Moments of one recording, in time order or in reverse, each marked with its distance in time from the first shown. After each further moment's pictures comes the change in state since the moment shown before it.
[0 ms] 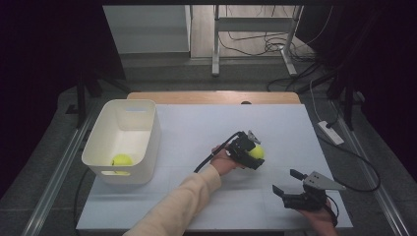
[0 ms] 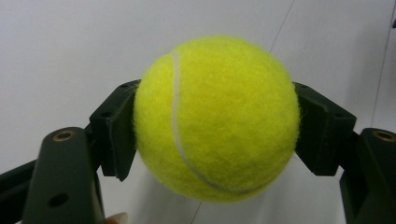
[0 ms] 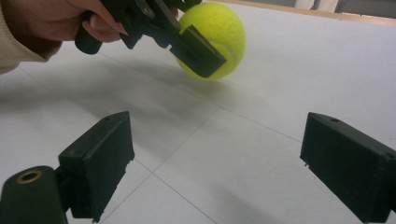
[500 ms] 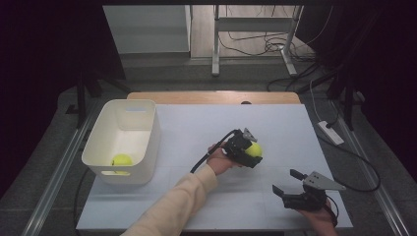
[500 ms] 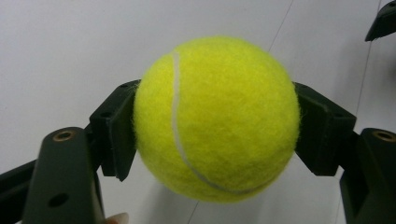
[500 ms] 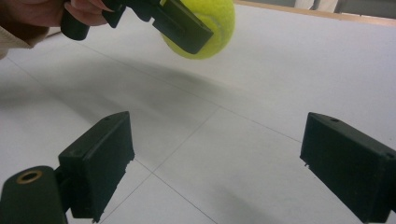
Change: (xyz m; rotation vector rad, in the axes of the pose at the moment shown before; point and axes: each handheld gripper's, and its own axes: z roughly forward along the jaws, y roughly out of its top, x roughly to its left) left arm 0.001 -0.002 -0.020 -0.042 0.003 0.000; right arm 0.000 0.000 0.000 0.000 -0.002 -0.003
